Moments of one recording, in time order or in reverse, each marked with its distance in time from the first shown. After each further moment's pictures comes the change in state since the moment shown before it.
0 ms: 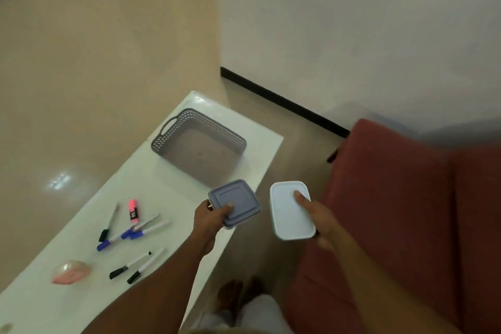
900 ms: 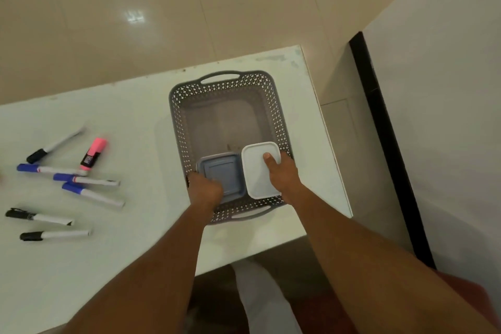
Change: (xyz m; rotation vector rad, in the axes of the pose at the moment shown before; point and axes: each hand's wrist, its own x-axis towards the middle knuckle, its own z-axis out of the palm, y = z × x) left_hand 0.330 -0.003 0.017 -0.126 0.723 -0.412; right_hand 0.424 -0.096 0.224 -1.016 -0.288 -0.114
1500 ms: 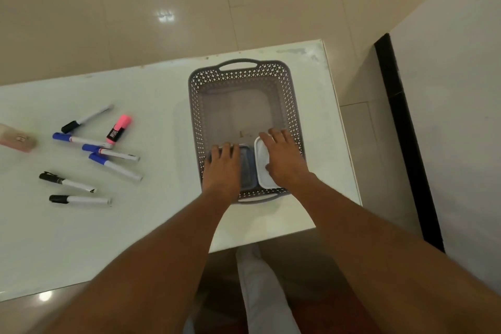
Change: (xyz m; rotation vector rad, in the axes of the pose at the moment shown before) left_hand -0.013 -0.009 0.002 1.076 0.034 0.694; right_hand -0.011 -0.009 0.005 -1.011 -0.116 -0.671
